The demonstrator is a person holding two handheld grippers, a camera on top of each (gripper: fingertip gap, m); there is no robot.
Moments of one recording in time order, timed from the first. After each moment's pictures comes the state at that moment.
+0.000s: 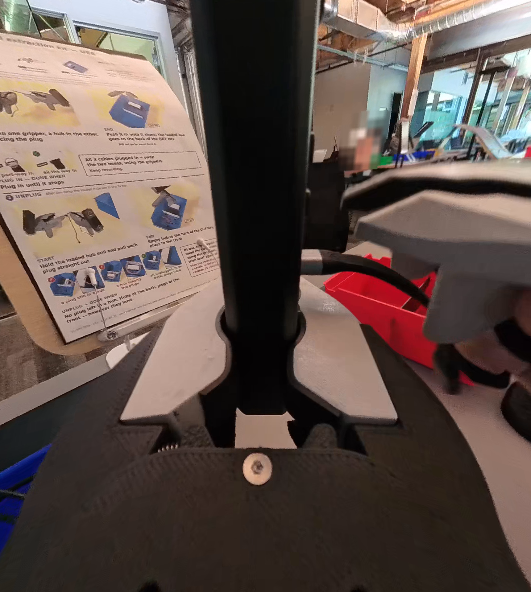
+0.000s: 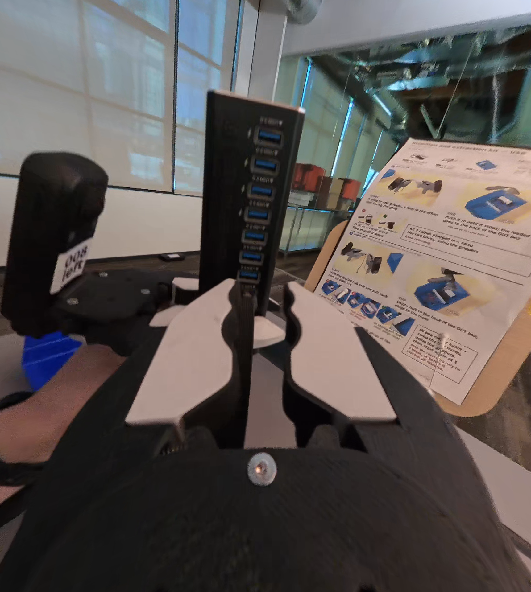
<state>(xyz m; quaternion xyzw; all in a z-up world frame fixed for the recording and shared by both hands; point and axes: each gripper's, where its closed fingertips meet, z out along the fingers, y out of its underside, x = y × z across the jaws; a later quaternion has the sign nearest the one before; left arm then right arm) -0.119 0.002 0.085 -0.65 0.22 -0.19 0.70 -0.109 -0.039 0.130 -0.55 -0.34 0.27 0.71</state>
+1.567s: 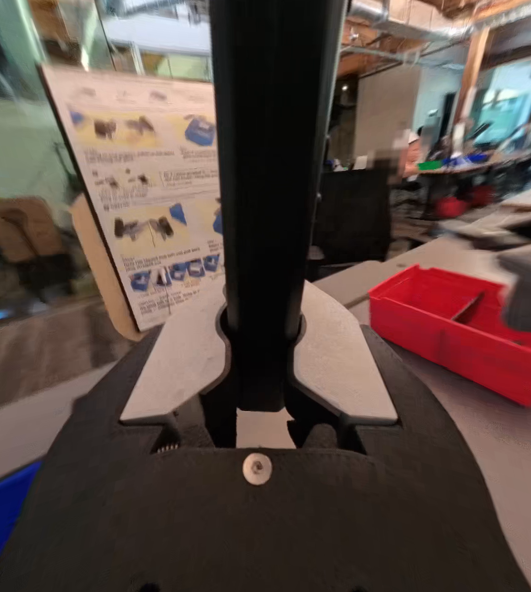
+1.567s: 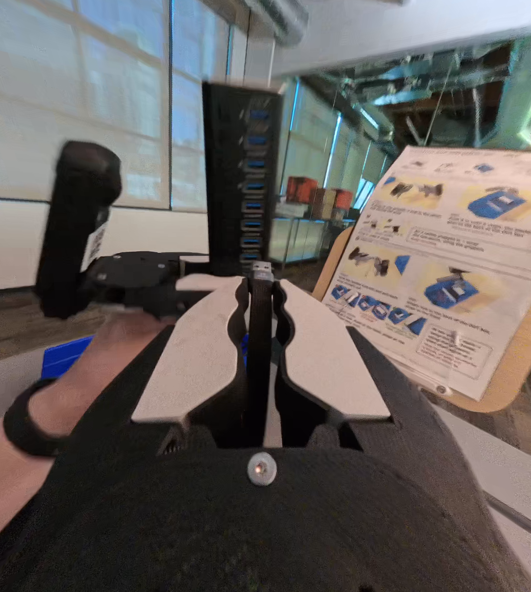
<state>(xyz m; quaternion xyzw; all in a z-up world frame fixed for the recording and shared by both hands) -0.171 0.008 0.102 -0.65 0.18 -0.14 0.72 -0.118 -0.063 0.130 -0.55 -0.31 0.28 0.72</state>
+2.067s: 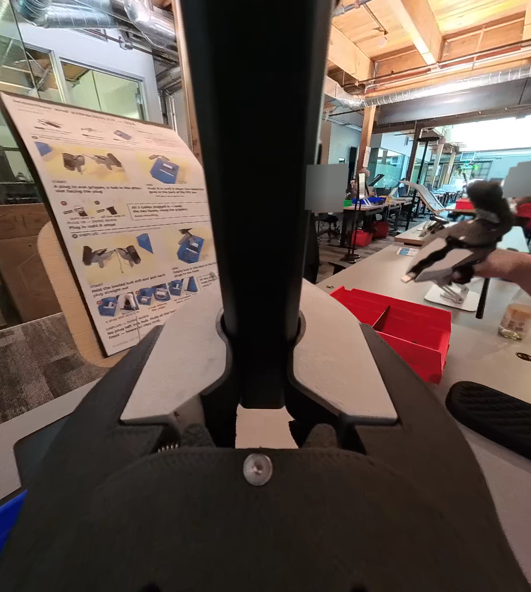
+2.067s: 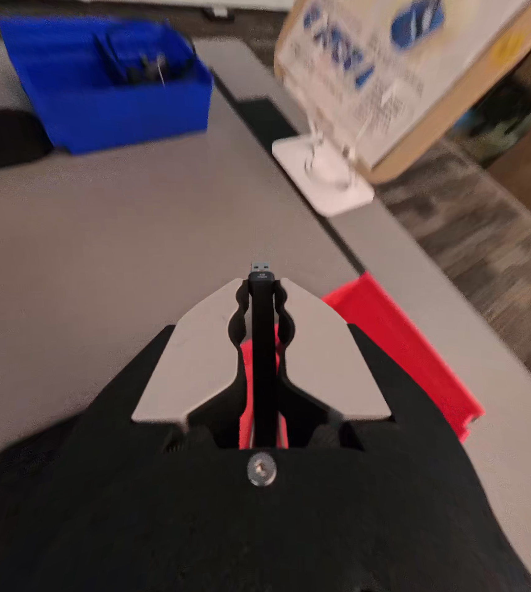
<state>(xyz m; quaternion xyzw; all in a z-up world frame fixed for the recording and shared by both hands) -0.199 -0.038 0.142 -0.61 0.22 -0.26 0.72 0.172 0.016 0.038 -0.69 -0.53 0.20 0.45</state>
